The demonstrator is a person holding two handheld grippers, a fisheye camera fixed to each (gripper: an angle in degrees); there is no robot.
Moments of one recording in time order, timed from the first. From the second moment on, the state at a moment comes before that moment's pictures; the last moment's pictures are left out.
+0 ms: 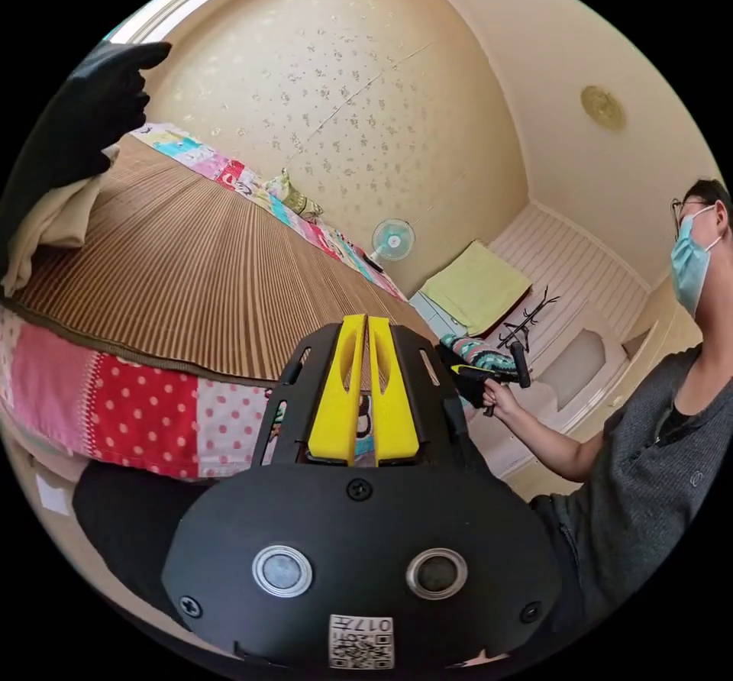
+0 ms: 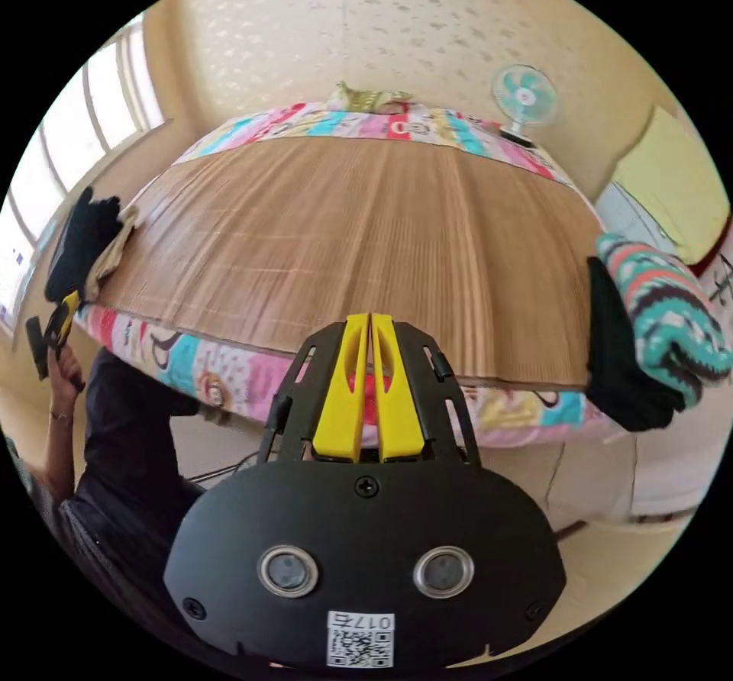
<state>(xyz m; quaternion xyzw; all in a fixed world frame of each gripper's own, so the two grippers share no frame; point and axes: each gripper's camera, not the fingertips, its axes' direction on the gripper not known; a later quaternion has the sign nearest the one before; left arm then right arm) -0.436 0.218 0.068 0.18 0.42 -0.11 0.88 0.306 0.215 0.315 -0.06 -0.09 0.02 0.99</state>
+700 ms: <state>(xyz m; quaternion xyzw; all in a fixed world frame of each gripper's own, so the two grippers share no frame) -0.373 0.194 0.114 0.13 0.49 -0.07 0.86 0.415 0.210 0.240 0.15 -0.41 0.12 0.89</state>
